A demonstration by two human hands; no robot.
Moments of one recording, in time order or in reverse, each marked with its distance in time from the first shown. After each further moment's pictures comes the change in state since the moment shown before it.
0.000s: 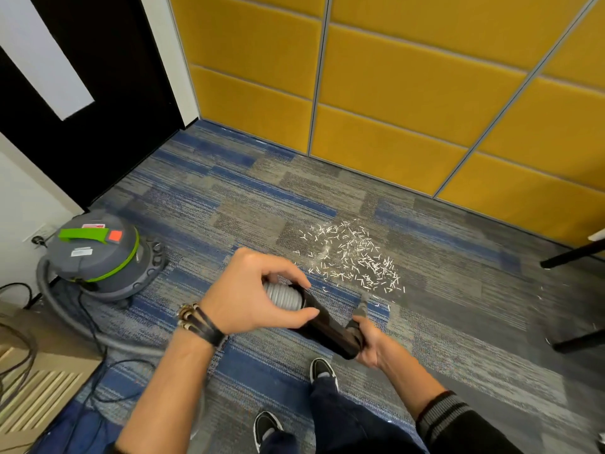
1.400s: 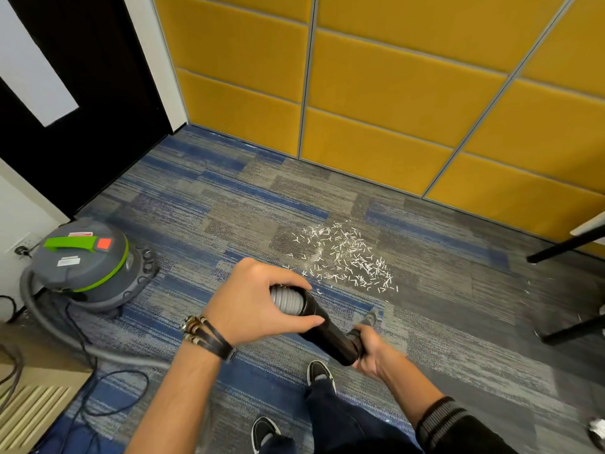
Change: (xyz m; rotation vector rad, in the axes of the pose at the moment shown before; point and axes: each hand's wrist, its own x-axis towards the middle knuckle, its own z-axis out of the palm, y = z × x) left_hand -0.007 0.004 0.009 0.065 -0.032 -0.030; right_hand 0.017 0.016 -0.015 0.050 0.076 0.024
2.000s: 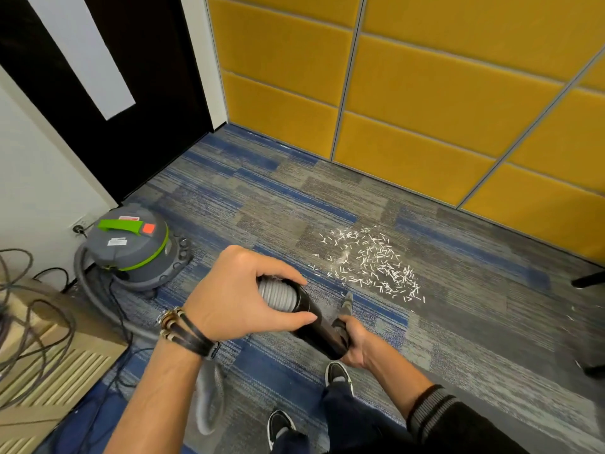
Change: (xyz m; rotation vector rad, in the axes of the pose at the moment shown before) left_hand -0.051 0.013 -0.061 0.066 0.087 -0.024; right_hand 0.005 0.030 0.088 -0.200 -0.164 0.018
